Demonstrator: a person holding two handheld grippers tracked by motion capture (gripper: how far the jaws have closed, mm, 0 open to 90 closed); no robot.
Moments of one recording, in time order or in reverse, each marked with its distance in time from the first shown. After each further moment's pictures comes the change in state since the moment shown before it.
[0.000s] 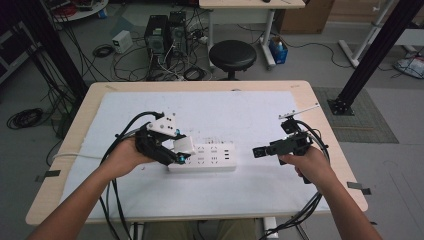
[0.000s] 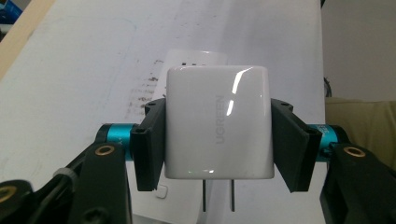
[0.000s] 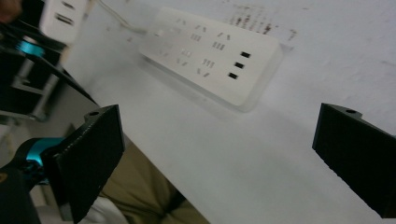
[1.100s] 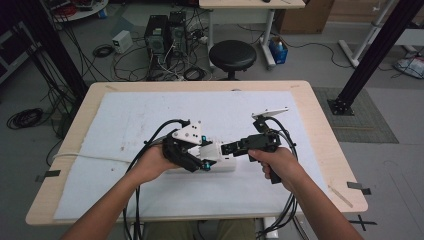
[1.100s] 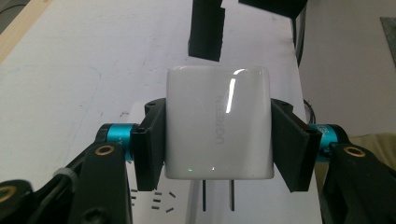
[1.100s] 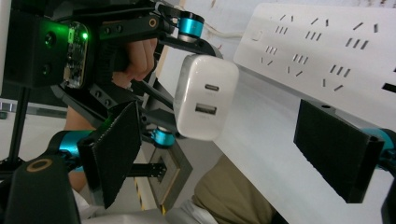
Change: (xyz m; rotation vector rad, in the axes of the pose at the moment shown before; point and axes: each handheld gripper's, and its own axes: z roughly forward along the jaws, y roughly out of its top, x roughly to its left) left arm -0.015 0.023 0.047 -0.114 -0.072 0.047; right arm 0.032 0.020 0.054 0.047 0.335 0.172
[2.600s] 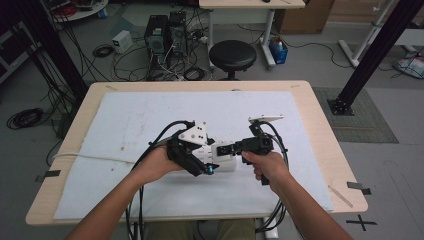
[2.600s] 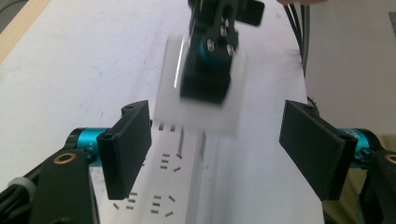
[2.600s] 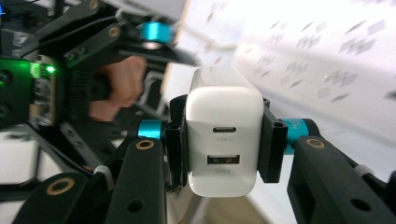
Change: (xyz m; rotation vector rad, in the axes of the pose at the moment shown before) left arm 0.000 0.002 0.001 0.023 0.010 -0.032; right arm -0.028 -0.003 0.015 -0.079 0.040 0.065
